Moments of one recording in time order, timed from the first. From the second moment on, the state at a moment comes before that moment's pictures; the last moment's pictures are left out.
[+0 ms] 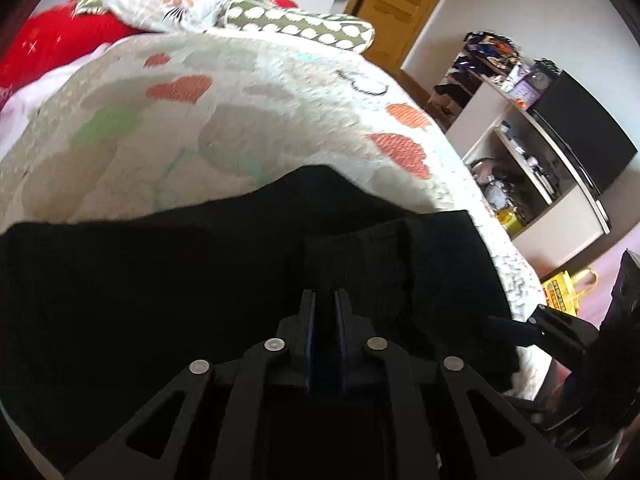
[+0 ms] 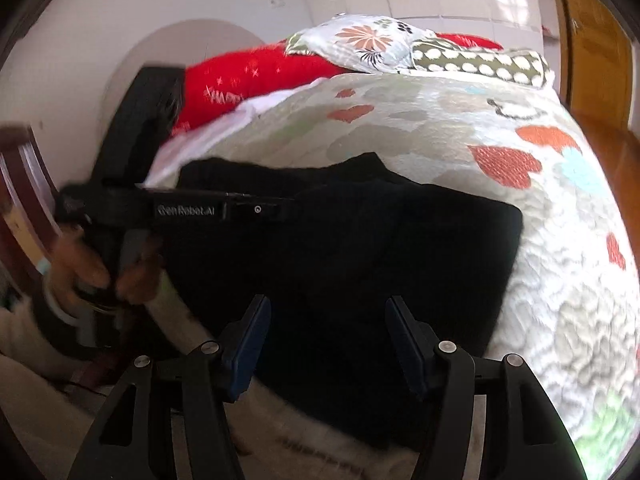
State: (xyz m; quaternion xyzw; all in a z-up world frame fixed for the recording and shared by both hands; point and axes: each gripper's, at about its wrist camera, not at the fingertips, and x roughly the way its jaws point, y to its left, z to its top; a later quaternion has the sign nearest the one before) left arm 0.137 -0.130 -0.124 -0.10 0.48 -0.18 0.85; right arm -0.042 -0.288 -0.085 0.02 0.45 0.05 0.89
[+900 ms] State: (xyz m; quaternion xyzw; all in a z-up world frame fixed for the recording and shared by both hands) left arm 0.105 -0.111 -0.083 -0.10 0.43 -0.17 0.88; right arm -0.032 -0.316 -0.061 0.15 0.42 0.10 0.89
